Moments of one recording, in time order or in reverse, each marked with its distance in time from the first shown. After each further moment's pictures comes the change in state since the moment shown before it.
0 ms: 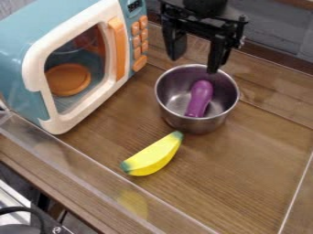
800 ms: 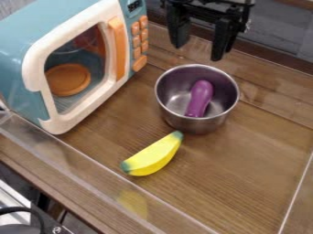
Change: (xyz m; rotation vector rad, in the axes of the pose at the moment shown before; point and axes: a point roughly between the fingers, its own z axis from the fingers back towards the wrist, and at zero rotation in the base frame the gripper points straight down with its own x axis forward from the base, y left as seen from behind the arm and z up) arm 0.005 -0.004 0.014 -0.009 0.020 -0.017
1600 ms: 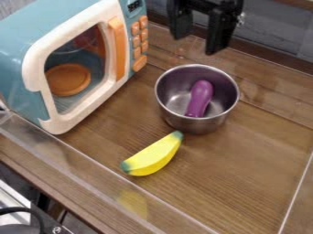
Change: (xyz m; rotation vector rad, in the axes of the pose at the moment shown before) arm 0.002 -0.011 0.004 -0.023 0.059 -0.210
